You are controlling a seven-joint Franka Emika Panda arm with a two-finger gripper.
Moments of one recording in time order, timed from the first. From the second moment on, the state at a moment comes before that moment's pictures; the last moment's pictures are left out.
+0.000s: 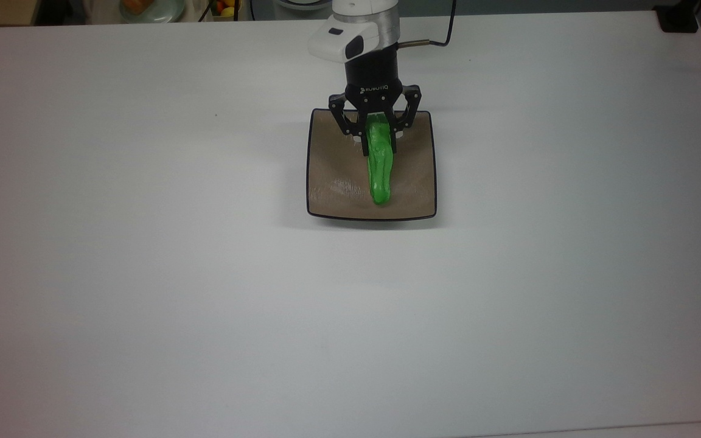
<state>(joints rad) 0.08 0.04 0.24 -2.33 0.03 2.86 0.17</state>
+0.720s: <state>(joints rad) 0.08 0.05 0.24 -2.33 0.03 2.86 0.17</state>
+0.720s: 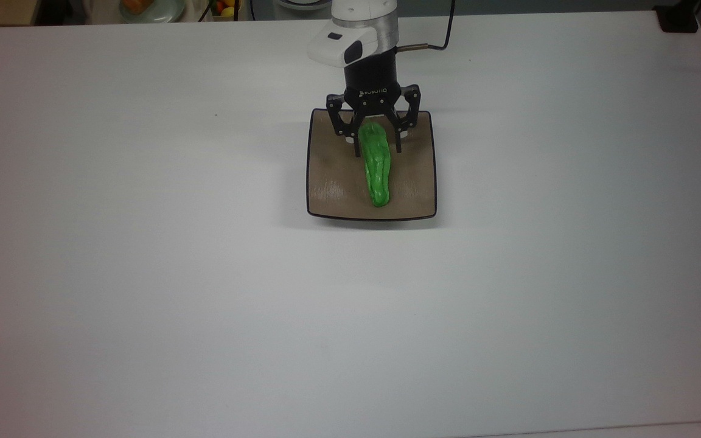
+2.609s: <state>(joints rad) 0.06 0.03 0.09 -1.61 0.03 1.74 0.01</state>
